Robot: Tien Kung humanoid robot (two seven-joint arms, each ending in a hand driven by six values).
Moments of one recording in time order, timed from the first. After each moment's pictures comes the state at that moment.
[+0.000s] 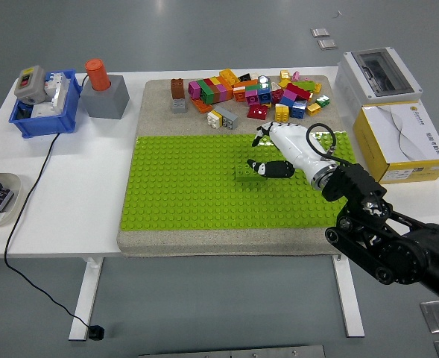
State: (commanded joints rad) left arm -0.05 0.14 -1.35 -0.18 1.23 0.04 -0.09; right arm 0.58 -0.16 0.80 1.10 -2.00 -0.25 -0.07
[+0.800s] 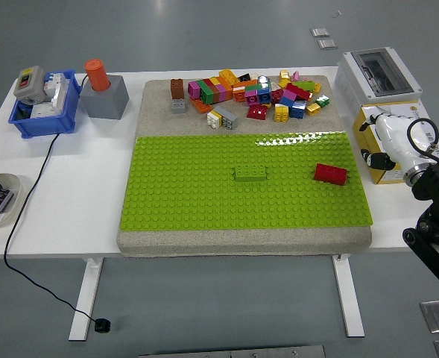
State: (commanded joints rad) left arm -0.03 0.14 -1.38 -0.18 1.26 0.08 -0.06; right arm 0.40 -0.34 1.03 1.18 -2.27 -0.14 -0.24
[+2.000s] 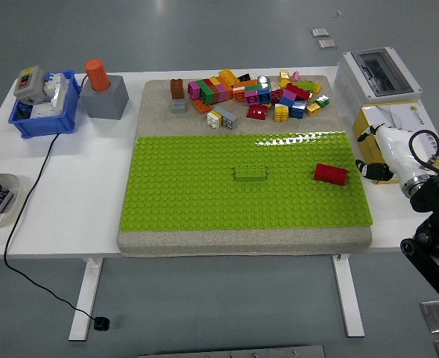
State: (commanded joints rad) left arm -0.03 0.15 -1.38 -0.18 1.25 0.08 -0.05; right arm 0.34 -0.31 1.07 1.22 -2.23 -0.14 -0.26
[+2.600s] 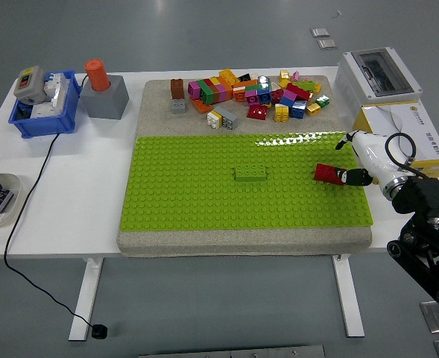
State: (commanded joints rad) left arm -0.04 0.14 -1.39 -0.18 1.26 0.08 -0.06; right arm 0.37 -0.32 0.97 1.23 -2.17 -0.13 -0.26
